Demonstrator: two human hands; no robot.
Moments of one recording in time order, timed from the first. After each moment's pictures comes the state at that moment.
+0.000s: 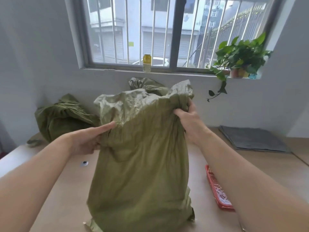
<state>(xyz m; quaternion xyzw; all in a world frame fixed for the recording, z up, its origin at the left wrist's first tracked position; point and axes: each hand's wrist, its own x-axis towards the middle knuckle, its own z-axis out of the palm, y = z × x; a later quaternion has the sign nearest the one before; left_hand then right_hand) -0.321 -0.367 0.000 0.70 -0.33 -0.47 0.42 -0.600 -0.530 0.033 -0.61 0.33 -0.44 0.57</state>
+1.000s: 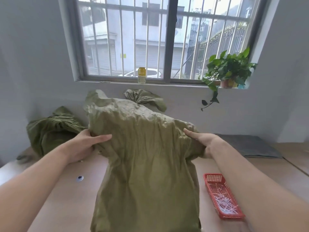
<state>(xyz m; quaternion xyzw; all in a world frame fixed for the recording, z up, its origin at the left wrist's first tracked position) -0.294 -0.374 0.002 0.56 -0.39 -0.43 0.58 -0.645 -0.563 0.017 -0.43 0.57 -0.31 0.63</state>
